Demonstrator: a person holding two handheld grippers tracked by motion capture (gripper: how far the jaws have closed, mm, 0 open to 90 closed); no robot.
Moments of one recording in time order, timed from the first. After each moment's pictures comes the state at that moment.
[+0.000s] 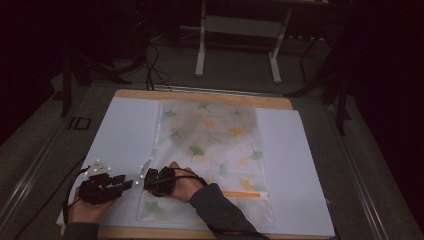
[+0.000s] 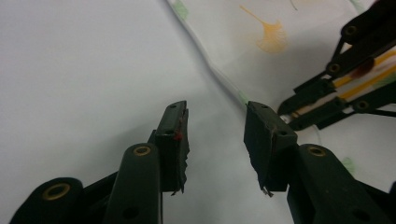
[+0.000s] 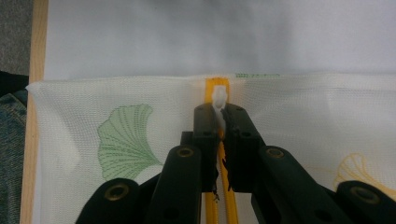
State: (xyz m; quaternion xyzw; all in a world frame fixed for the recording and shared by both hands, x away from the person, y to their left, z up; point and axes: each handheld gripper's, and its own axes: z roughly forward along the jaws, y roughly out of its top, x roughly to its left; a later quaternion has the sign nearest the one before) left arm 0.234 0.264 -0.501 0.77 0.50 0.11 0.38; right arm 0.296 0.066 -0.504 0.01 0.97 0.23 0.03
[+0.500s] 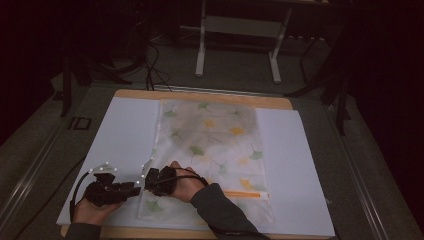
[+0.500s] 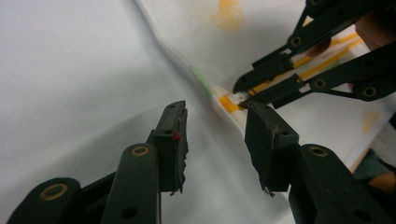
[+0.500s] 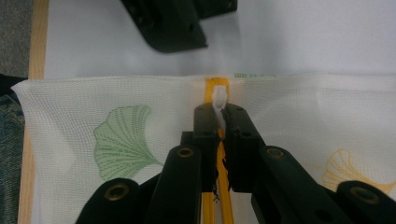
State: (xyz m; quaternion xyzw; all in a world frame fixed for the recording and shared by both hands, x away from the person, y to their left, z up) left arm 0.240 0.254 -0.509 0.78 0.50 0.00 0.39; right arm 0.295 0.063 -0.500 0.01 0.97 0.24 0.05
